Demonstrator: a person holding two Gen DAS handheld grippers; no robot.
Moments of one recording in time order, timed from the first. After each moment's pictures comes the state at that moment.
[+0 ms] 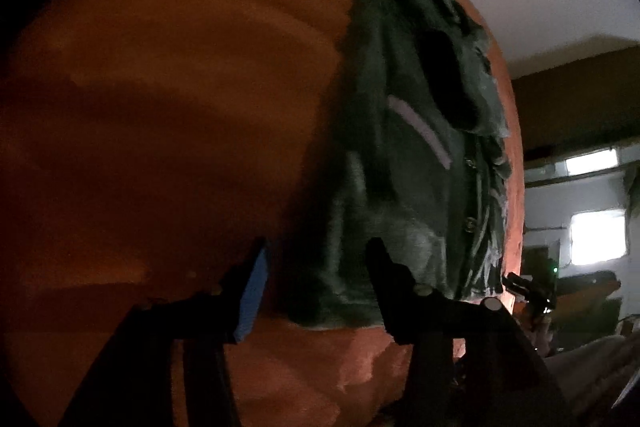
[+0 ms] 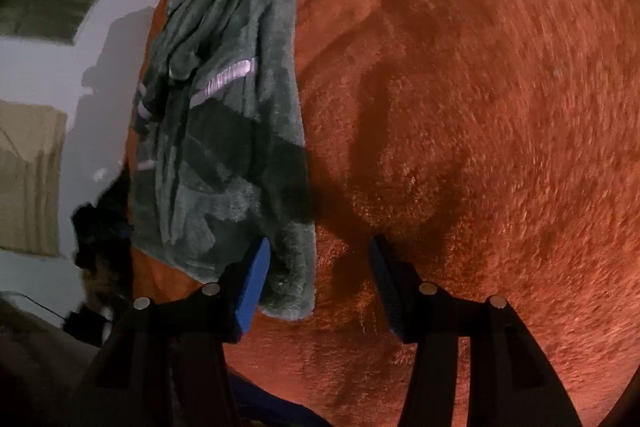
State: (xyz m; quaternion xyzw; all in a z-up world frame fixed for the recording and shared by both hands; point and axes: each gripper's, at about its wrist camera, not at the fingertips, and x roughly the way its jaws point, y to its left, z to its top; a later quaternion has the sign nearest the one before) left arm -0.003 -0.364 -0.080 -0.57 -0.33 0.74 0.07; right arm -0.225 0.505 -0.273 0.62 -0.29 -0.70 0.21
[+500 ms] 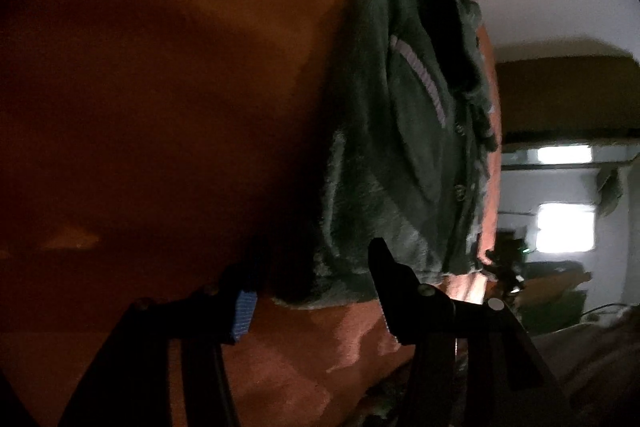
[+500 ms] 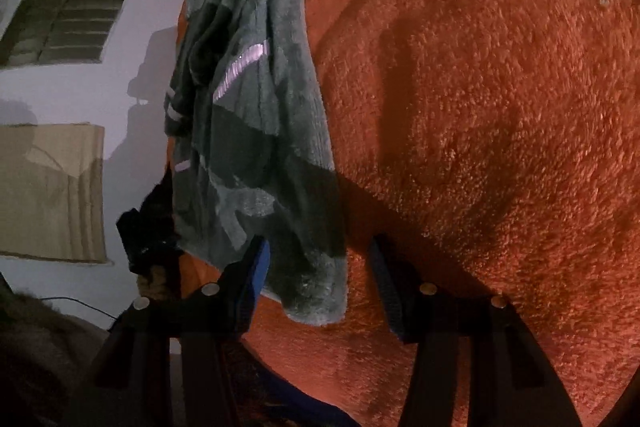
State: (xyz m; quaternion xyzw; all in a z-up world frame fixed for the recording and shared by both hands) left arm 0.008 -0.344 -0.112 -0.59 -0.39 0.69 0.13; right arm -0.225 0.507 -0.293 0.61 -0.35 -0.66 0.26
